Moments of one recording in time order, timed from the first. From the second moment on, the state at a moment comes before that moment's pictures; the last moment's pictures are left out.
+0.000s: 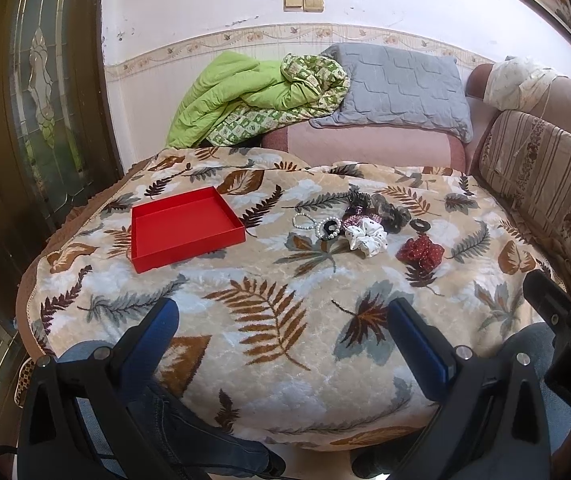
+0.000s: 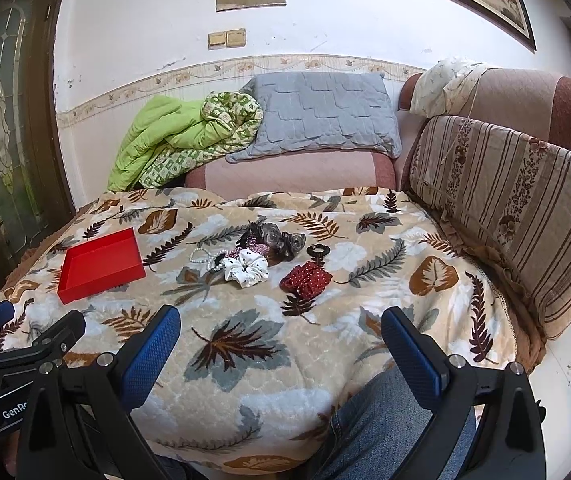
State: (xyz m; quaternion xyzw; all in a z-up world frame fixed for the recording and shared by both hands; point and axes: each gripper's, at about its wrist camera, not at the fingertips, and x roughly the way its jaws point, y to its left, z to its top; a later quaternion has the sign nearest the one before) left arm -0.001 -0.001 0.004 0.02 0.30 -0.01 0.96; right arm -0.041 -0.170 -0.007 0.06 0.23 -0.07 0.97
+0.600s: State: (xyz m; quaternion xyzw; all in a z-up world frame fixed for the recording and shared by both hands) left arm -0.008 0.002 0.020 0.01 0.30 -0.01 0.95; right arm -0.046 -0.169 -0.002 0.06 0.22 -0.07 0.97
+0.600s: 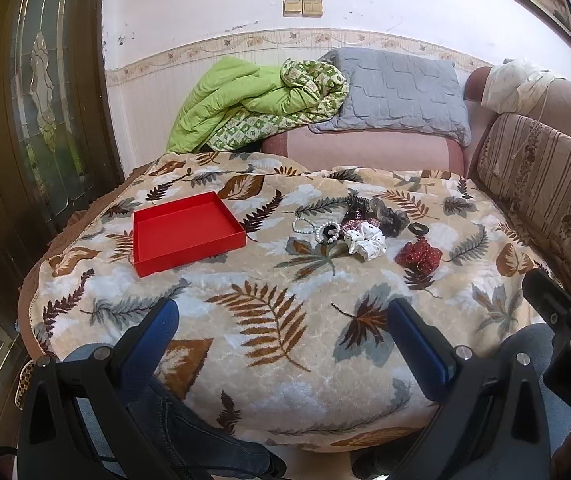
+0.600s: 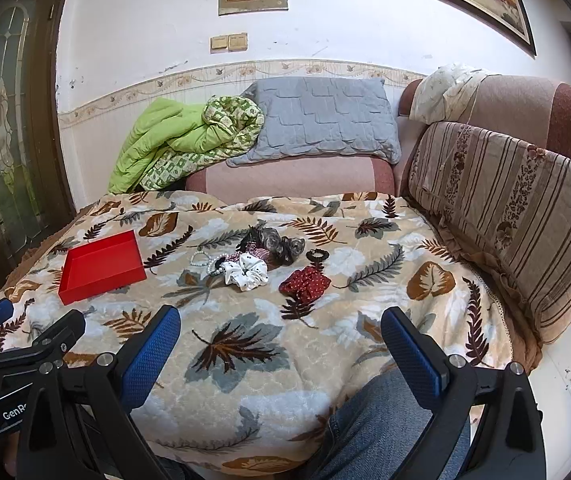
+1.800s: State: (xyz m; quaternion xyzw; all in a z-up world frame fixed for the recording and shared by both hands) left arm -0.006 0.002 0.020 0.03 0.33 0.00 0.94; right arm -0.050 -0.168 0.001 0.06 0.22 -0.07 0.97
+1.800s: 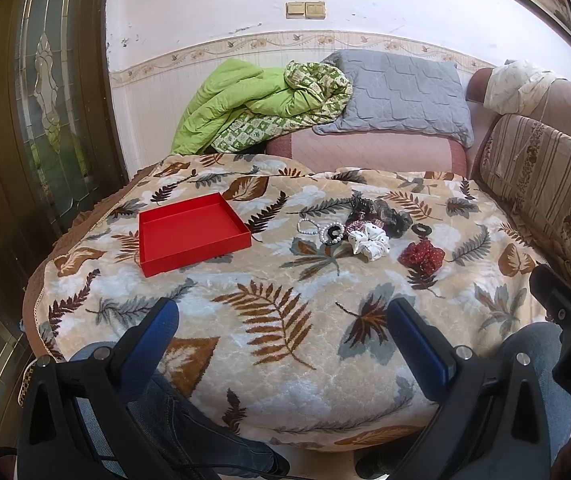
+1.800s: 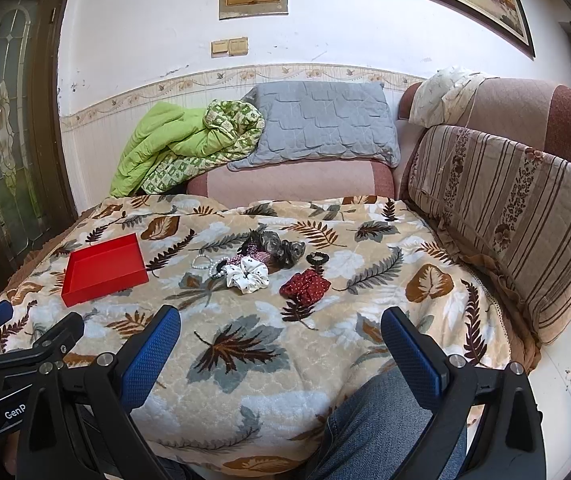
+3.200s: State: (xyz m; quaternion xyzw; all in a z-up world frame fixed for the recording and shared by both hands) left arm 0.086 -0.007 -0.030 0.00 0.29 -0.02 0.96; right arm 0.035 -0.191 -0.036 0.03 0.21 -0.03 0.98
